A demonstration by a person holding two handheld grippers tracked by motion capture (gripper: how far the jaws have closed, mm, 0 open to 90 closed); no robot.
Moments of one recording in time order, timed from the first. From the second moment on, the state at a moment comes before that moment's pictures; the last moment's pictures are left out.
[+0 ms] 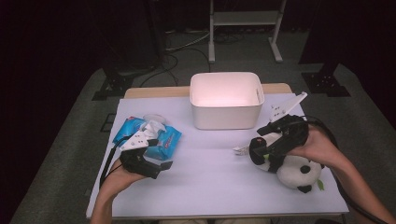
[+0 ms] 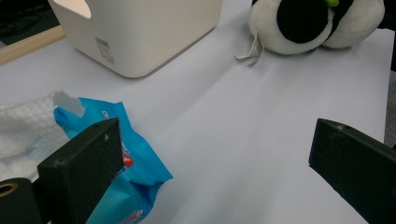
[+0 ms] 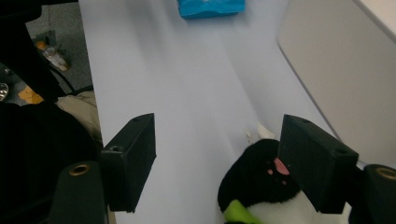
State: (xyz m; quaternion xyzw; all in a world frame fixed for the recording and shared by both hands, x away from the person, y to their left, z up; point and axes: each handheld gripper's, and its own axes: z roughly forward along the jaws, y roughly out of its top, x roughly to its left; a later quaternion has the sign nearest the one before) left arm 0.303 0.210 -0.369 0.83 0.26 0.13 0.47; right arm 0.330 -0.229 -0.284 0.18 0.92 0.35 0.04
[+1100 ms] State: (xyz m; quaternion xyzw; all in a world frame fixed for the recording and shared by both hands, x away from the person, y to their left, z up) left arm 0.303 0.212 -0.370 0.83 0.27 0.13 0.47; right arm 0.343 -0.317 -0.309 0.28 0.91 0.31 0.05
